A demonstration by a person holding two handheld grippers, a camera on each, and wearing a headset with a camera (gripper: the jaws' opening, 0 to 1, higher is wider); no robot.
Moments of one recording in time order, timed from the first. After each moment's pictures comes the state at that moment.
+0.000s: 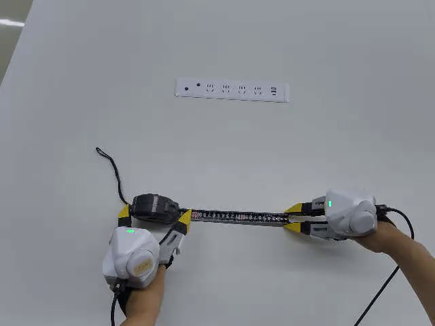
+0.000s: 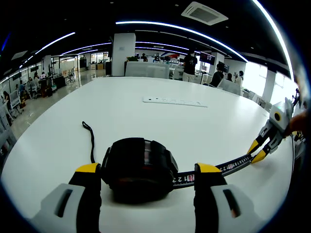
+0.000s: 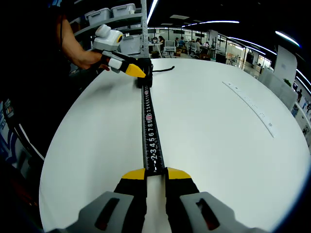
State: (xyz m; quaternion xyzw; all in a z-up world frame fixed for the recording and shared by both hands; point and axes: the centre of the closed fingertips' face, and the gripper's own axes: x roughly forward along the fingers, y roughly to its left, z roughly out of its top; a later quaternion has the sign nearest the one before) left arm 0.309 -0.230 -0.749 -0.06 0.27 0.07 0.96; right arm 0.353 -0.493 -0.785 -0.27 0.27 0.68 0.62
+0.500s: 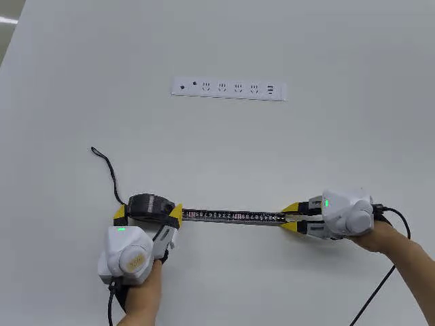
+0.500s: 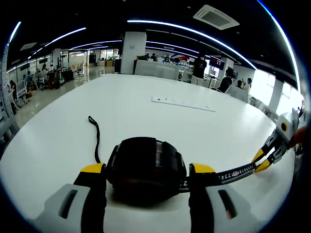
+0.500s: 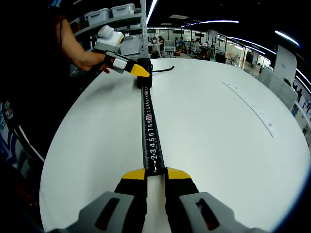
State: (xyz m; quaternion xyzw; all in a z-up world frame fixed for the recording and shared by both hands) left arm 0.312 -0.218 -0.755 -0.09 0.26 0.11 0.95; right arm 0.354 -0.493 -0.784 -0.27 0.27 0.68 0.63
